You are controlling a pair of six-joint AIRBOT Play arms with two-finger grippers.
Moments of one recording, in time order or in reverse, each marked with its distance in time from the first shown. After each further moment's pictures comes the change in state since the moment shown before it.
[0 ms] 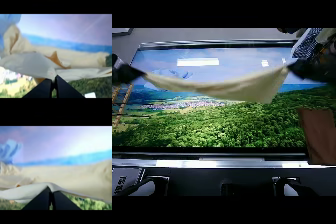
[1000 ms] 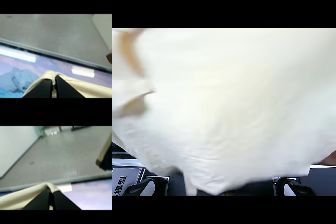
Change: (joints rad) left arm -0.010 0.393 0.311 0.434 -0.038 -0.407; right arm 0.019 0.189 0.571 -0.421 0.208 0.378
